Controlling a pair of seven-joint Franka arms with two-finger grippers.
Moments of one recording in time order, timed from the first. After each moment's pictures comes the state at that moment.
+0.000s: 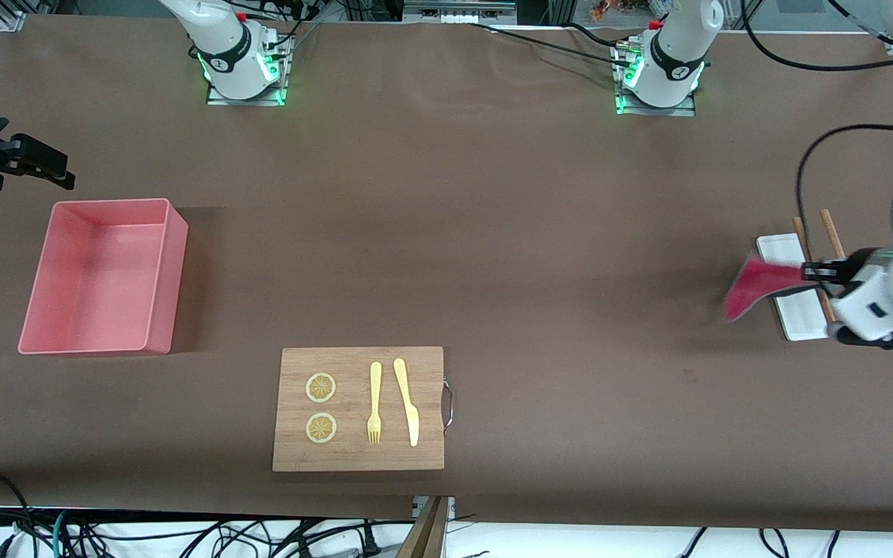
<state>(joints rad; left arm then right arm) 0.07 0.51 -0.11 -1.23 0.20 1.36 -0.01 -0.11 0.10 0.11 -1.43 -0.02 1.44 -0.03</state>
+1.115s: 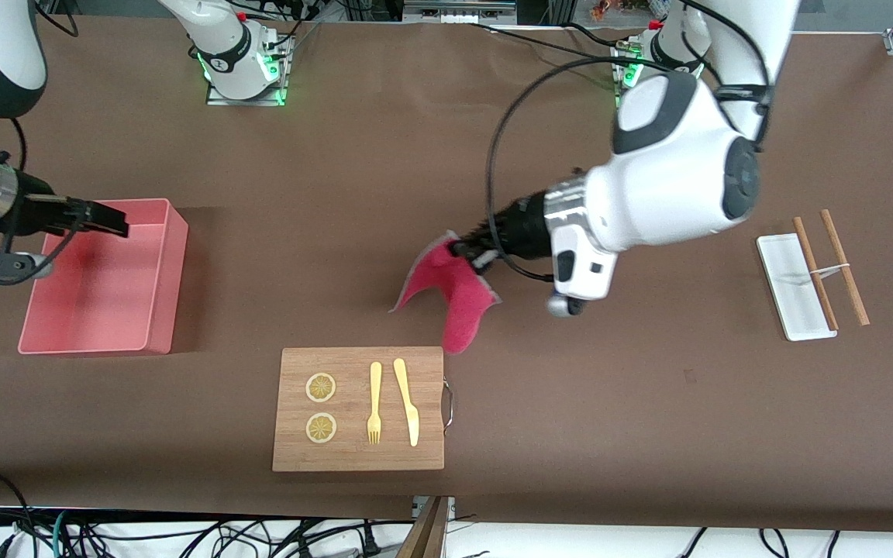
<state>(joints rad) -0.45 0.59 -0.11 -1.07 -0.77 1.99 -1.27 -0.04 0.25 0.12 -1.43 0.04 1.53 0.16</state>
